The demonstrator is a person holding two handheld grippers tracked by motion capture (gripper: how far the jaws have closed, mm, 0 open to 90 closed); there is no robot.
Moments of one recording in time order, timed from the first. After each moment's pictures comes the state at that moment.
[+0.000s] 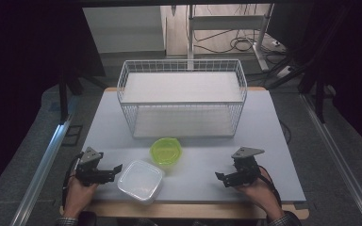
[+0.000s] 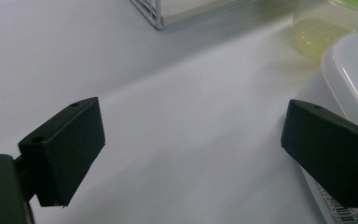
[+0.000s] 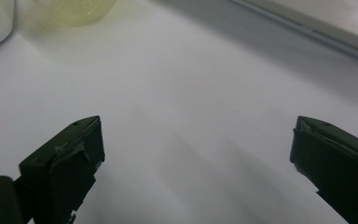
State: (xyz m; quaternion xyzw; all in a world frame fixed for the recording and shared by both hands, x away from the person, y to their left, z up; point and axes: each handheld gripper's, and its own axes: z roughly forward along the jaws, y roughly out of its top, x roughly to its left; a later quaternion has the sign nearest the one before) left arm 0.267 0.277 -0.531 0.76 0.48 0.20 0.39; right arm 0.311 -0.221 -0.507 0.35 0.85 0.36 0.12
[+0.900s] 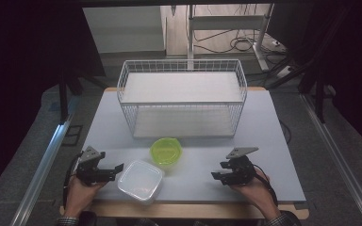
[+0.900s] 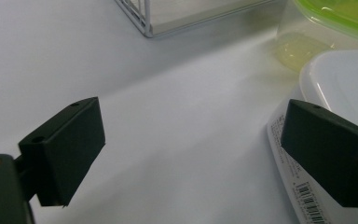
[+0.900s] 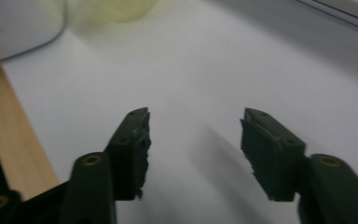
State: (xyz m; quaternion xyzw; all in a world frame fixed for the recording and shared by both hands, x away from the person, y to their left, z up) left arm 0.267 0.276 -0.527 0.76 0.48 0.19 0.40; right arm 0.309 -0.206 -0.500 0.32 0.87 0.36 0.06
